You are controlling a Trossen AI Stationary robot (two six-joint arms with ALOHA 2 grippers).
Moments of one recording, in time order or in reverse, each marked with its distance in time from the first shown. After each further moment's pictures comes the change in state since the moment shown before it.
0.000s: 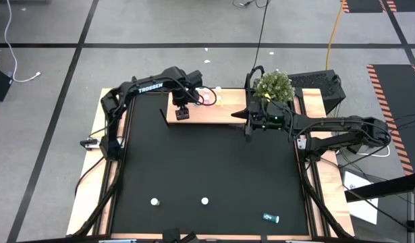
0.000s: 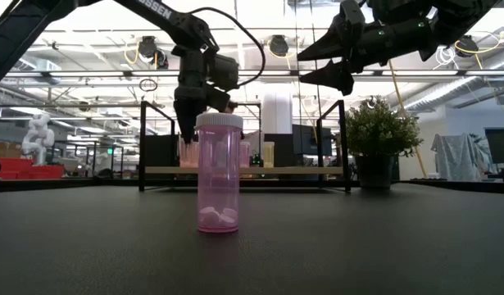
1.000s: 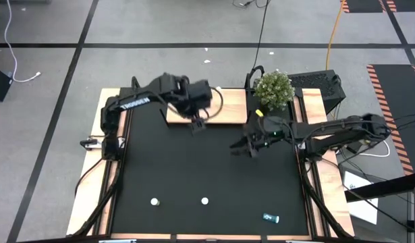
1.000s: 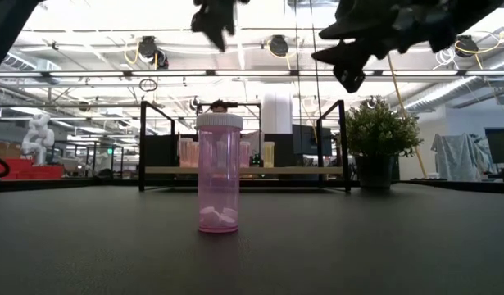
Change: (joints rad) left arm -0.385 -0.060 0.526 -0.237 -0.044 -0.566; right arm 0.224 0.000 -0.002 -0.089 -0.187 0.116
